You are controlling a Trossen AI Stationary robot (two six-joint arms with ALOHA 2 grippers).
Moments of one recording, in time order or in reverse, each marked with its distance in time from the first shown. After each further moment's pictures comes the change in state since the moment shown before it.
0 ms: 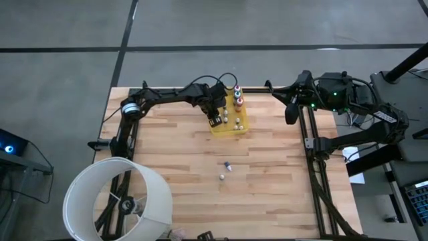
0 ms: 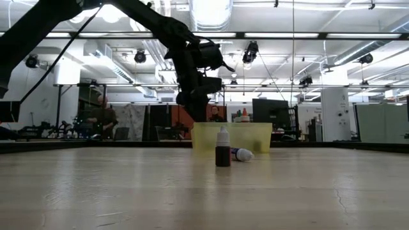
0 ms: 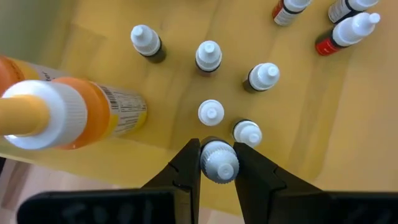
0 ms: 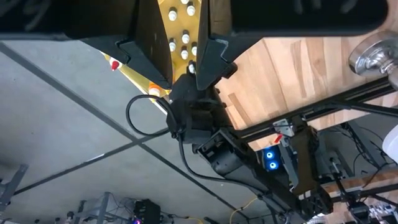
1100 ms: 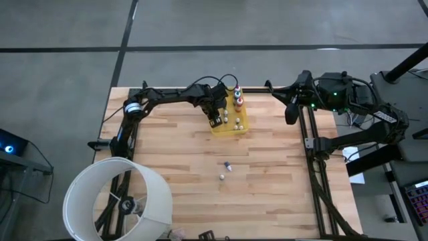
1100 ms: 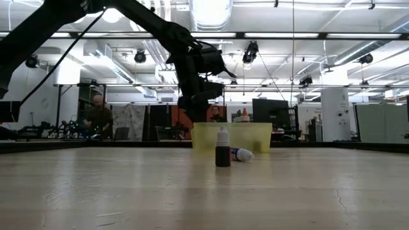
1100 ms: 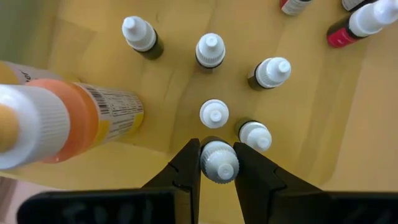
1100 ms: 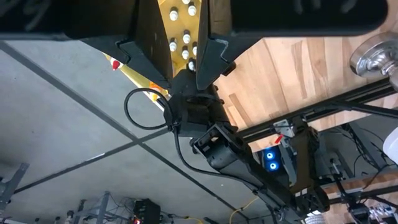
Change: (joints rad) left arm 0.005 0.038 0.016 -0.005 0.007 0.023; right arm 0.000 0.000 0.000 0.000 0.000 -0.008
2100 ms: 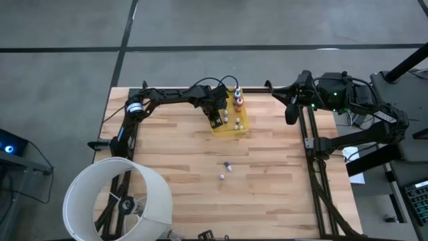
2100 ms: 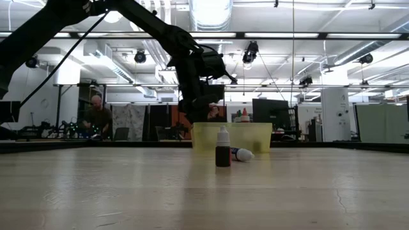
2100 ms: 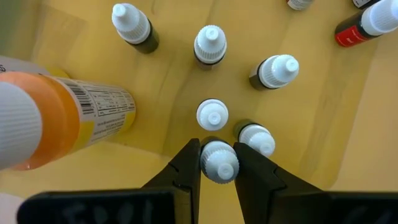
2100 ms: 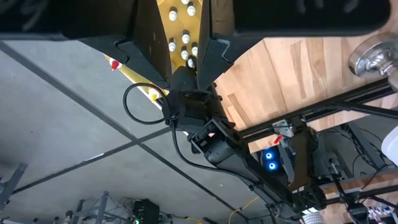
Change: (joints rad) left arm 0.002 0.024 0.000 0.006 0.004 -0.032; right arm 0.000 0.000 0.000 0.000 -0.004 0.001
